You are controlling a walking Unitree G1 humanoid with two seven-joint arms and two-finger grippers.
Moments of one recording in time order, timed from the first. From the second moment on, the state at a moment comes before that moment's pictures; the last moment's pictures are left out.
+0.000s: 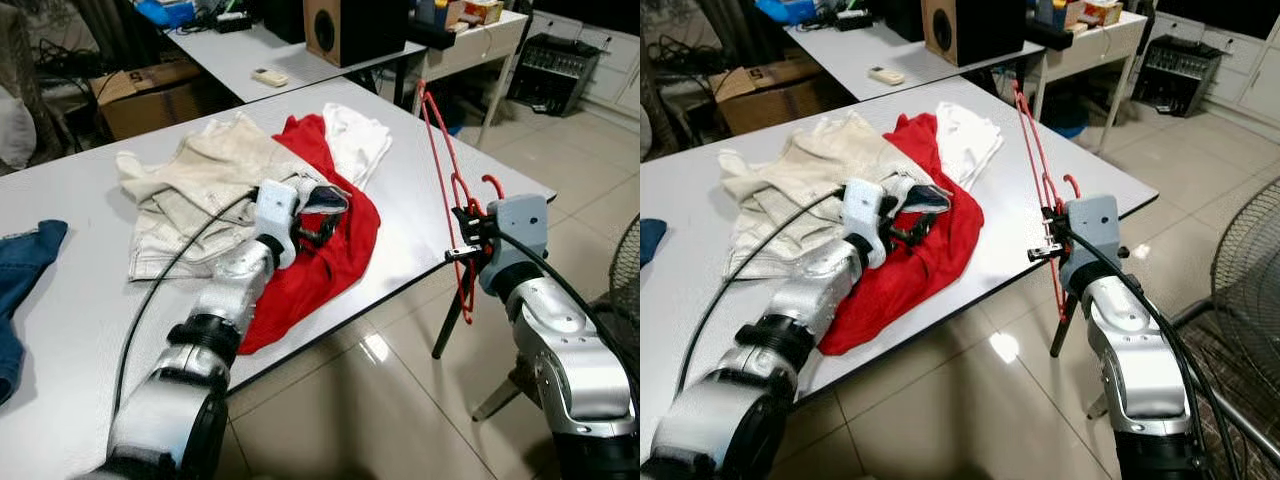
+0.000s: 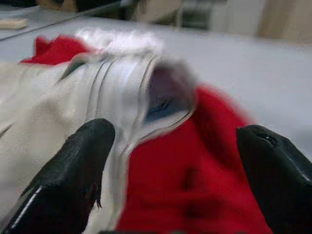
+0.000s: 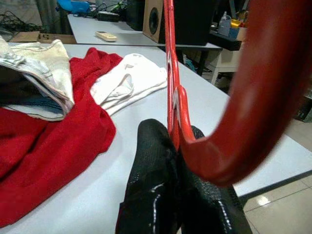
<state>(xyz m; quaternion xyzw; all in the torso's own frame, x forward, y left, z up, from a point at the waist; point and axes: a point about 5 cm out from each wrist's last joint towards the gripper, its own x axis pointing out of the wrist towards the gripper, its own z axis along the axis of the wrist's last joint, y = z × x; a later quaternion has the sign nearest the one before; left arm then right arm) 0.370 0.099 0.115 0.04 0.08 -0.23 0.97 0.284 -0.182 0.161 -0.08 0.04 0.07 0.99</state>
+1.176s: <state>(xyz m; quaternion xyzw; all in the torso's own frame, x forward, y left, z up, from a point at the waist) 0.391 0.135 0.145 0.18 0.01 -0.12 0.98 0.252 -0.179 0.140 -0.05 0.08 0.12 0.99</state>
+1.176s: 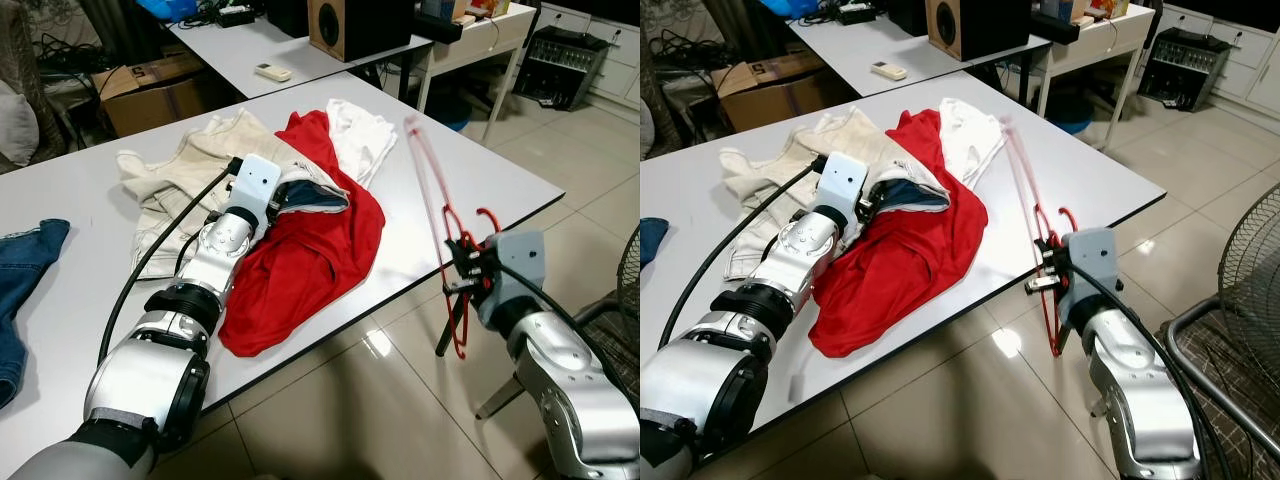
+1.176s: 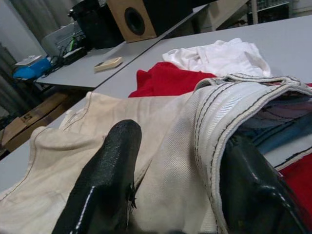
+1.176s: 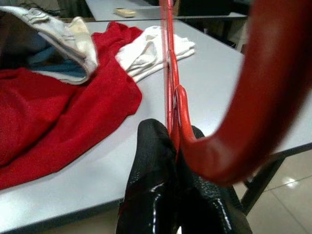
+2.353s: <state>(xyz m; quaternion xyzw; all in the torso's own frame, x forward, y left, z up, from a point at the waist) 0.408 0.141 0.218 0.21 -0.05 -0.22 0.95 0.265 -0.165 0.134 -0.05 0.19 0.27 0.94</state>
